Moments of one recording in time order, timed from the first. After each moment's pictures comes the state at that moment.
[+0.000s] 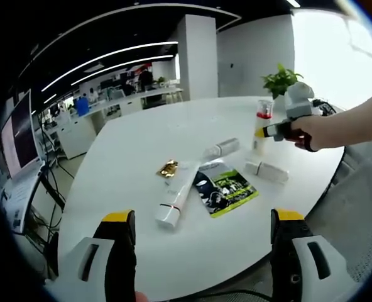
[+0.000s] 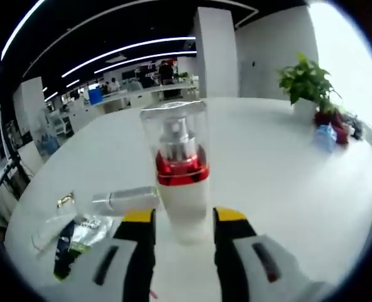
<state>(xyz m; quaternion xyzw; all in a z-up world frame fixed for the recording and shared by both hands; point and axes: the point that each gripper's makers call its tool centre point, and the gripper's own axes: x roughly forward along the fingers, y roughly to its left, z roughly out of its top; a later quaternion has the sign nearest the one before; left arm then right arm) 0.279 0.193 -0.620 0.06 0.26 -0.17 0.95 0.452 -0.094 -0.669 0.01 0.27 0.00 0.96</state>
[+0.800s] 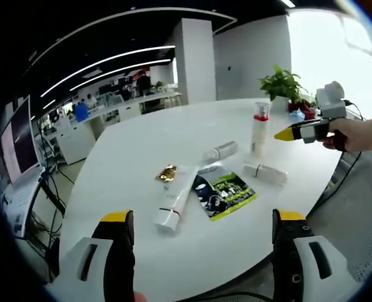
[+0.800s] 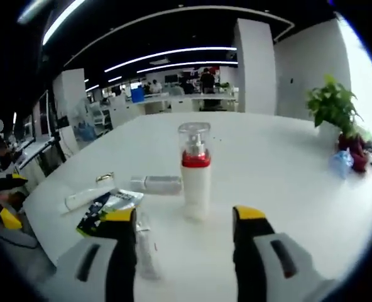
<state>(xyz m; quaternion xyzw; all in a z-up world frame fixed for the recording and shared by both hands) 0.276 0.190 -0.616 0.07 0.25 -0.18 0.95 0.377 -0.095 -0.626 -0.01 0.22 0.14 0.96</state>
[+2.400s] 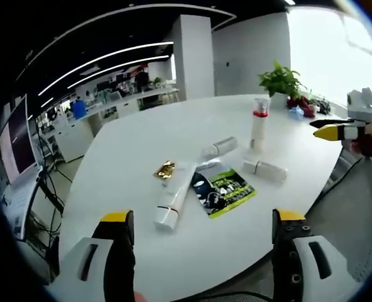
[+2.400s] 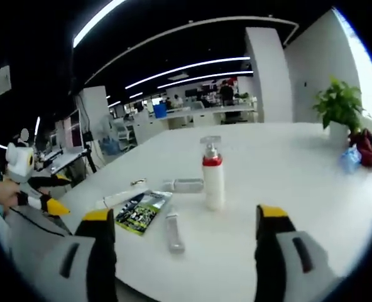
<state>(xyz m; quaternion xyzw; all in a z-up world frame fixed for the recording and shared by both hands) 0.277 0.191 -0.622 0.07 0.27 -0.19 0.94 0.310 -0.096 -0.596 0.03 0.18 0.21 0.96</state>
